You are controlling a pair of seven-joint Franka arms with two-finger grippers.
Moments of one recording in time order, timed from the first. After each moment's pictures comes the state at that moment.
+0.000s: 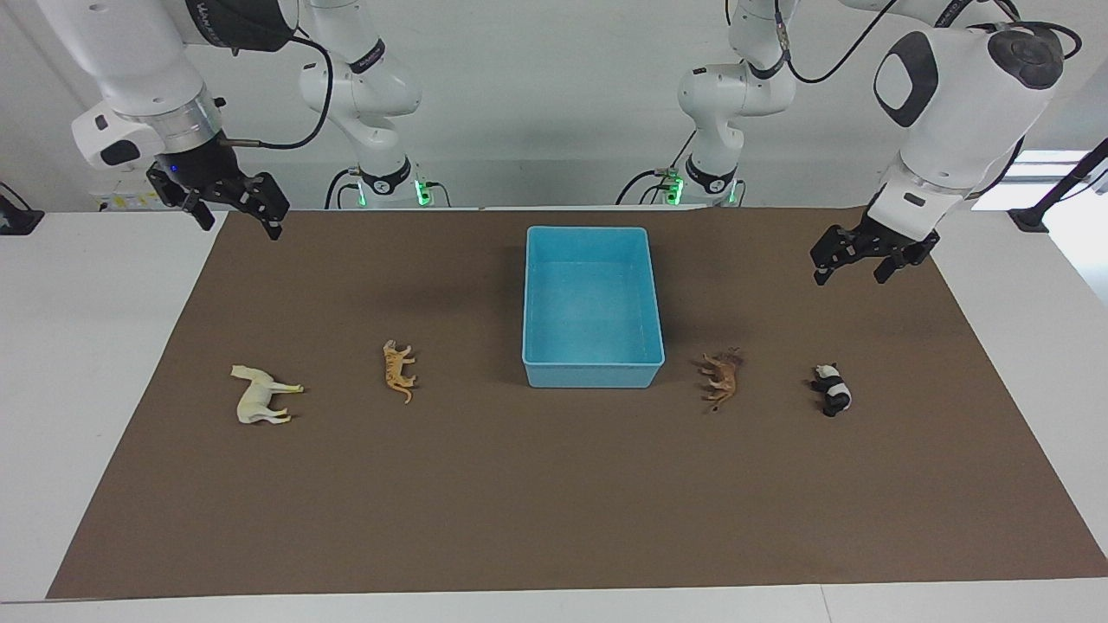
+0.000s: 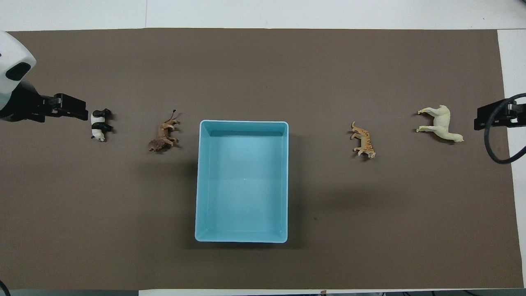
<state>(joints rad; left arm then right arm) -0.04 0.07 -0.03 -1.62 -0.02 1.70 -0.02 -0.07 -0.01 0.03 -1.57 -0.05 1.52 0.13</state>
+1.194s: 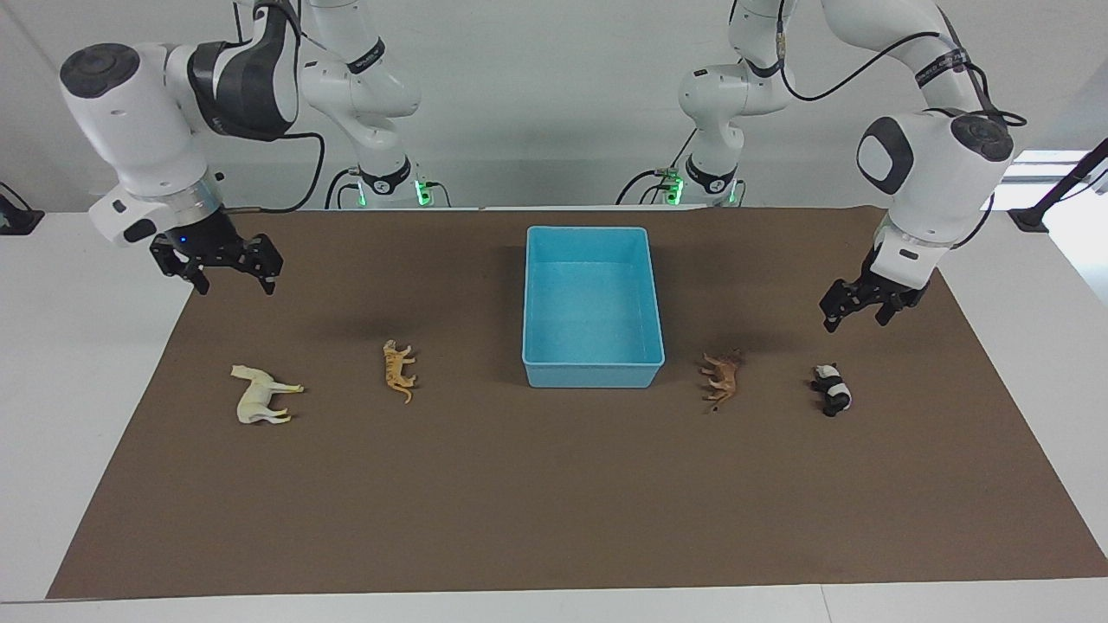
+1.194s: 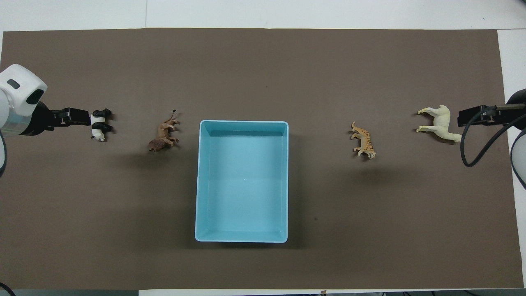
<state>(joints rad) 0.04 0.05 0.00 -2.02 -0.02 2.22 -0.01 -0.18 0.00 0.03 -1.88 -0.06 1.90 -0.19</state>
